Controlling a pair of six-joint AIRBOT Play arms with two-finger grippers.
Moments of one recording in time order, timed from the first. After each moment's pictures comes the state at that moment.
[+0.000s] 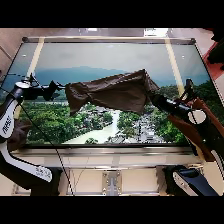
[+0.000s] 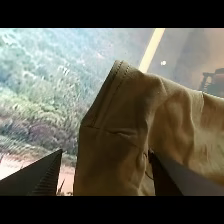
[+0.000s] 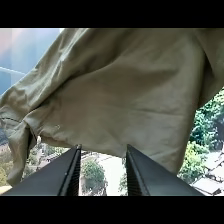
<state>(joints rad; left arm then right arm) 0.28 -1.73 1.26 0.69 -0.80 -1.33 0.07 -0.84 0.63 -0.81 0.54 1.56</state>
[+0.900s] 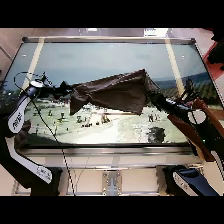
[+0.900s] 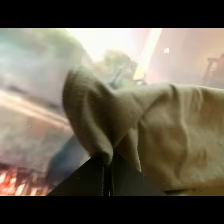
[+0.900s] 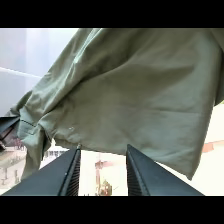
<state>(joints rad) 0.16 -1.82 1.33 0.66 -0.77 -1.30 0.08 -0.84 0.63 -0.76 0.53 1.56</state>
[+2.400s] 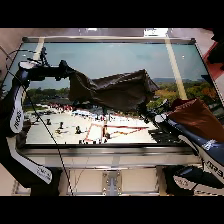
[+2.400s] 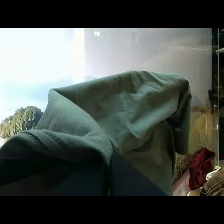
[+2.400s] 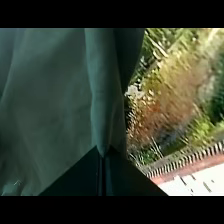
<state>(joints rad) 0.14 -1.82 1.65 0.52 -1.04 -1.23 0.36 -1.31 0.58 -0.43 0.02 1.76</state>
